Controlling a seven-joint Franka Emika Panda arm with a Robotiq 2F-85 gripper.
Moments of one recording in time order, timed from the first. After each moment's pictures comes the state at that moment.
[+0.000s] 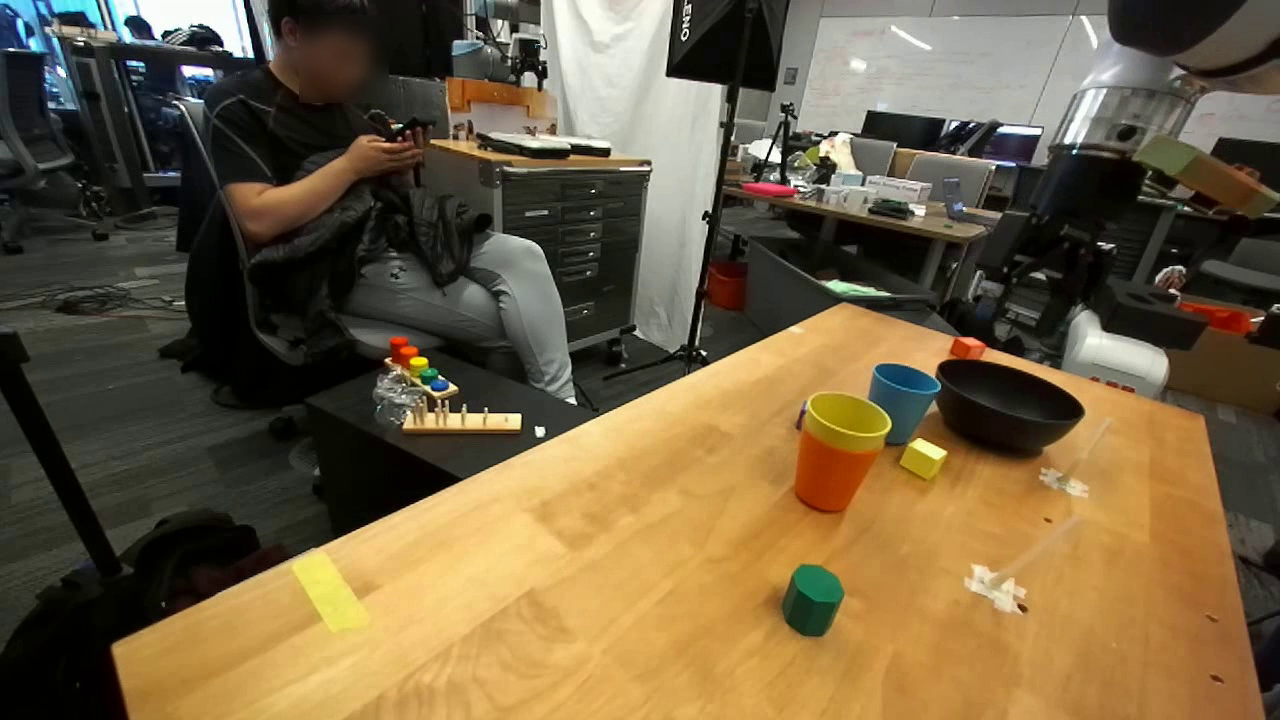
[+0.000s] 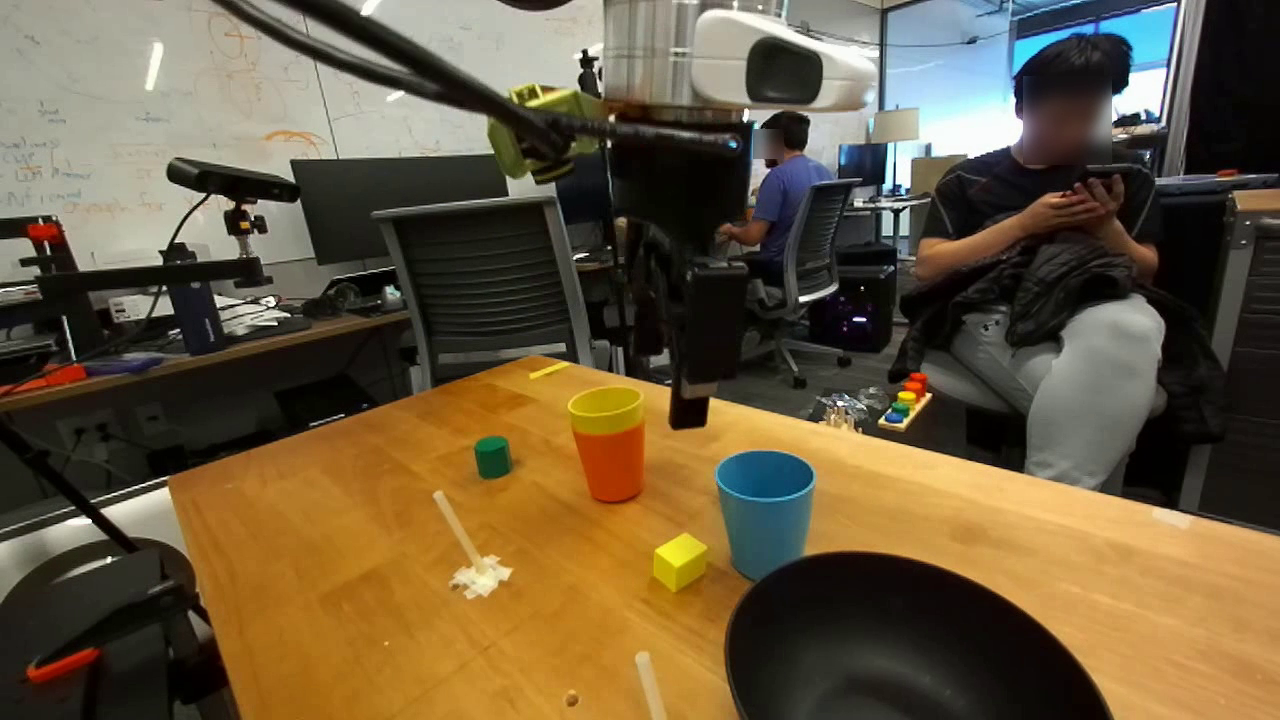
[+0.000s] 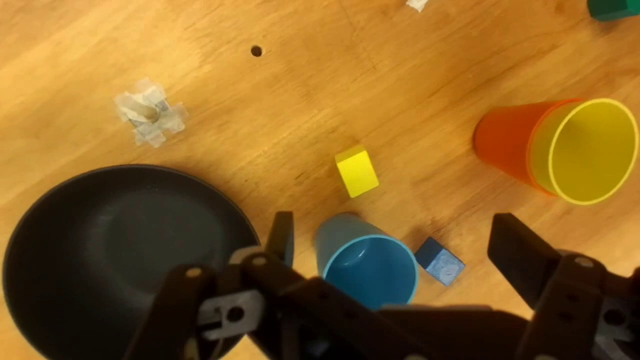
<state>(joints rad) -0.27 0.19 -0.19 -2.06 0.27 2.14 -0.16</state>
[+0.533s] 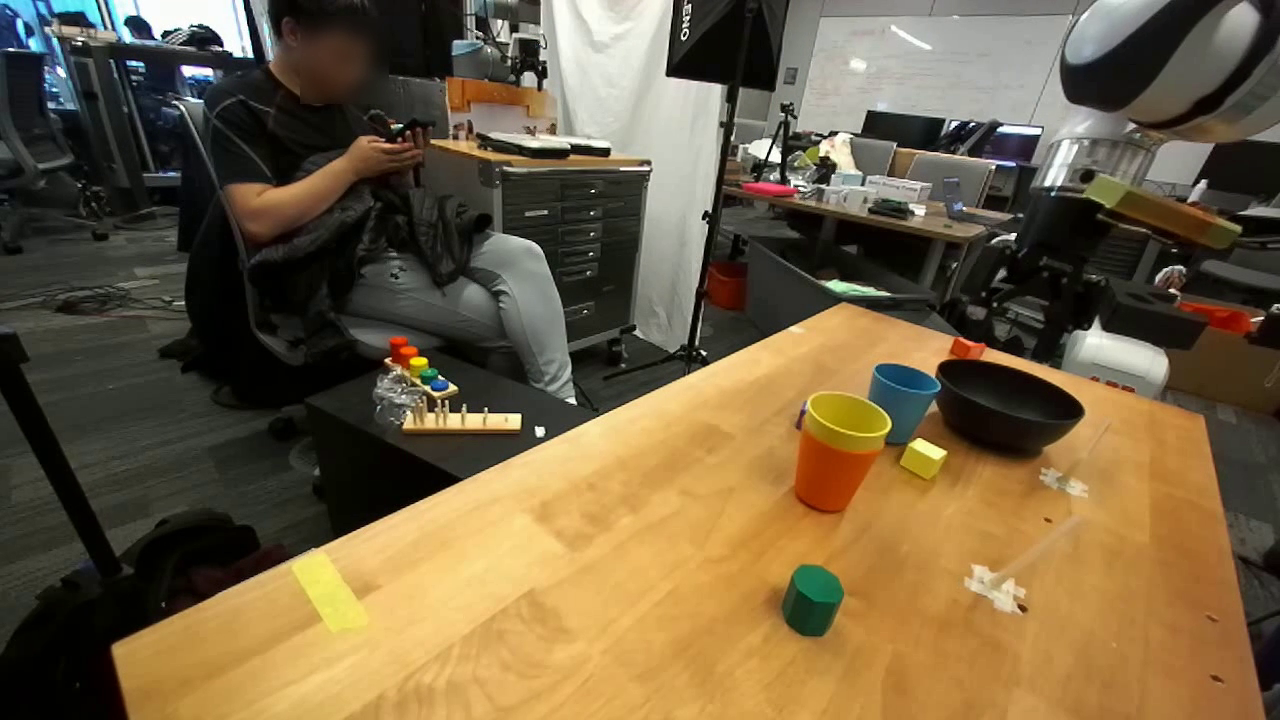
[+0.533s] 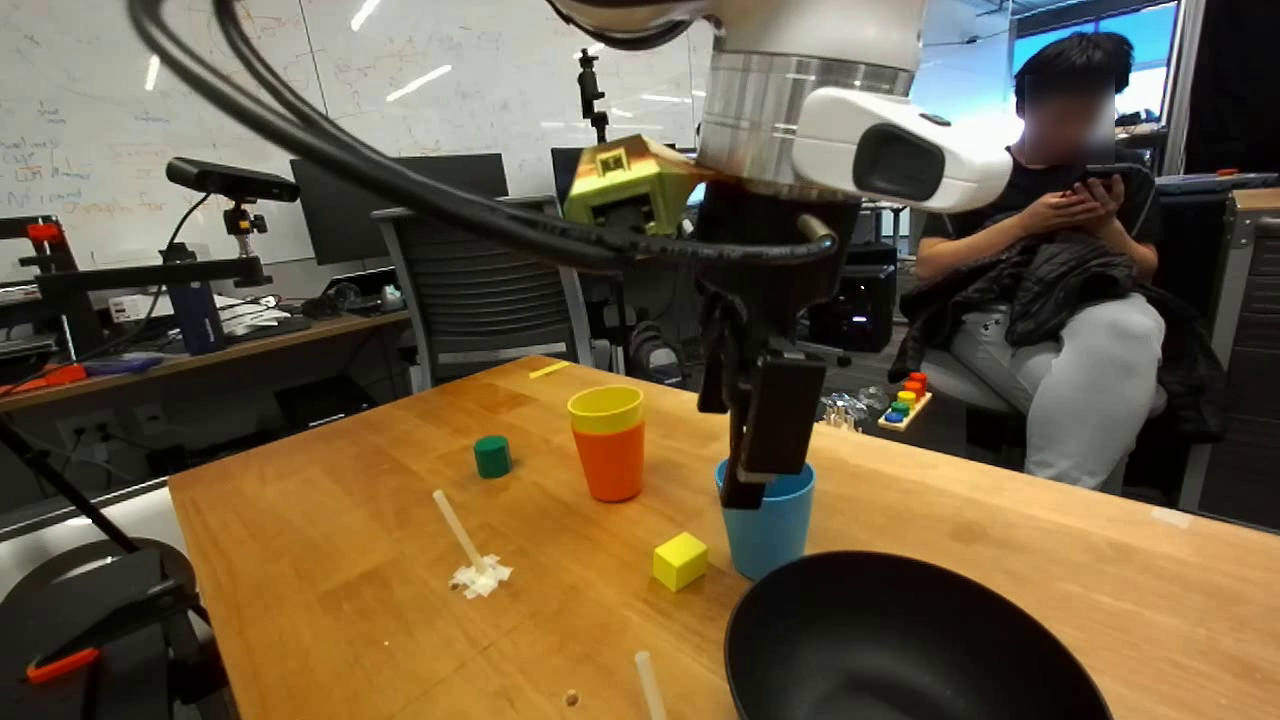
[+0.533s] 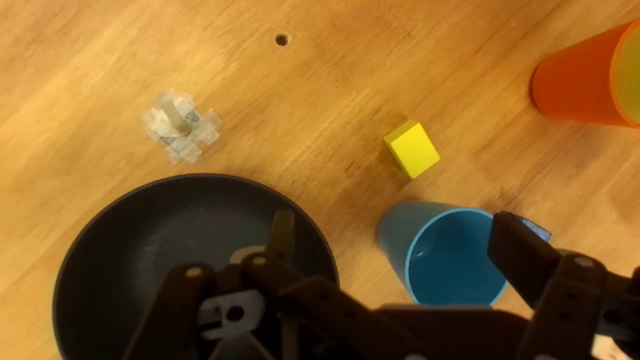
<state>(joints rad) -0.33 0.36 -0.21 -1.91 0.31 2.08 -0.05</state>
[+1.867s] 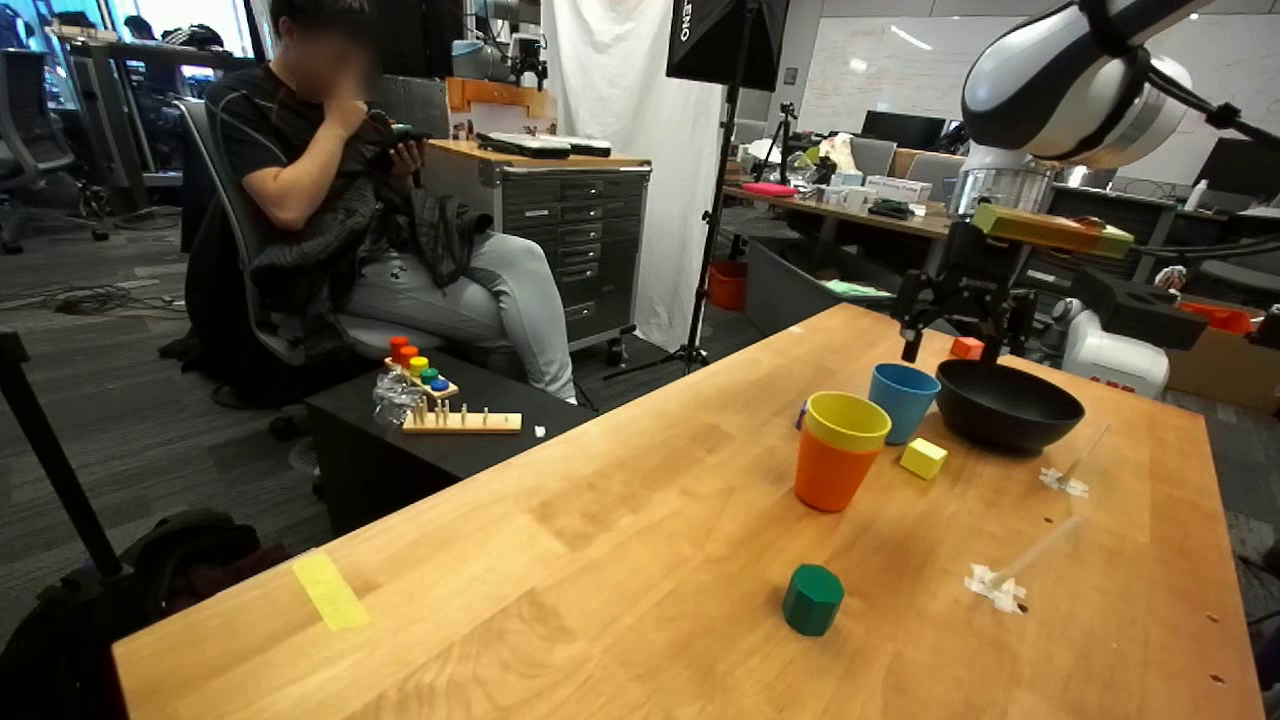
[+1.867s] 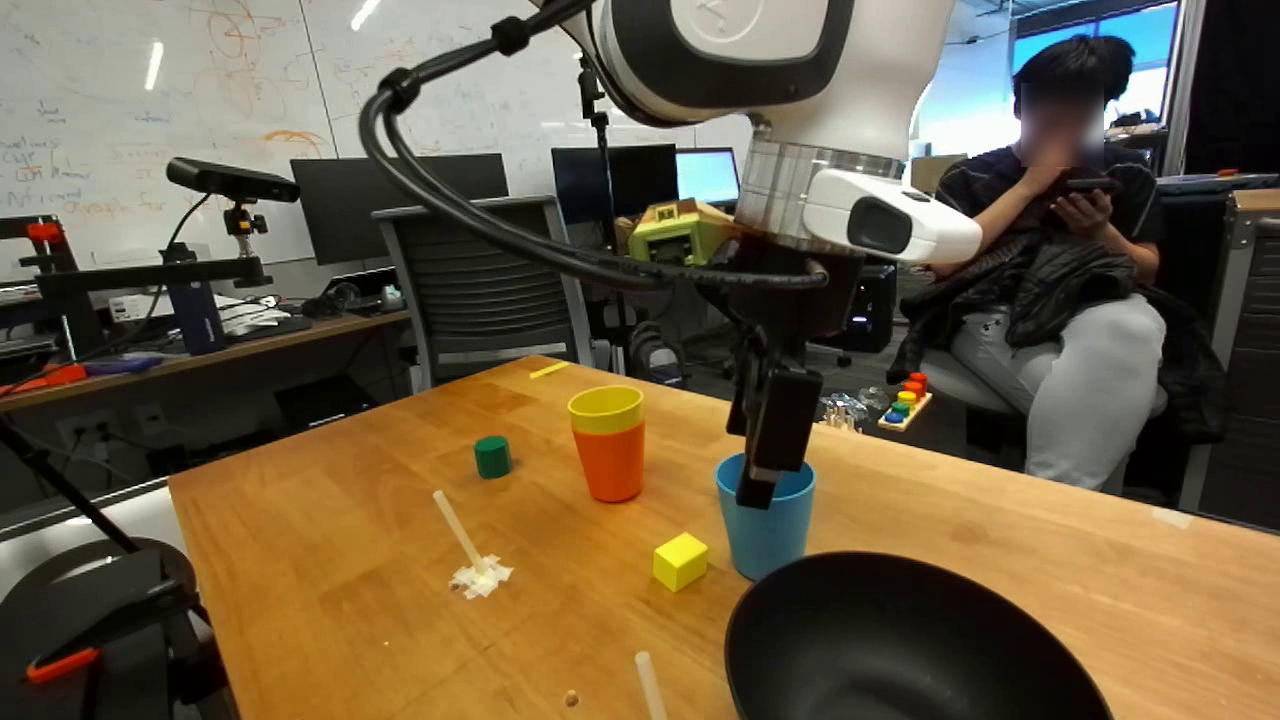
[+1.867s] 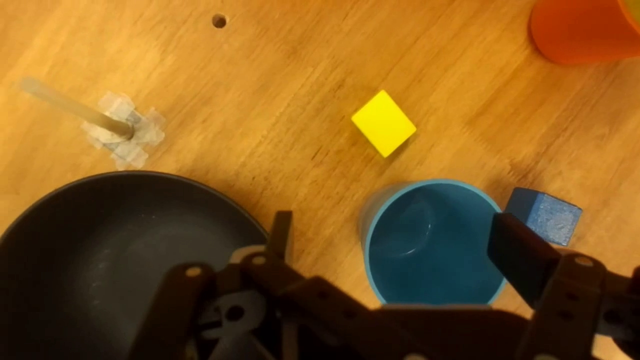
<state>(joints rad) -0.26 0.54 -0.20 -1.72 0.24 2.03 0.21</state>
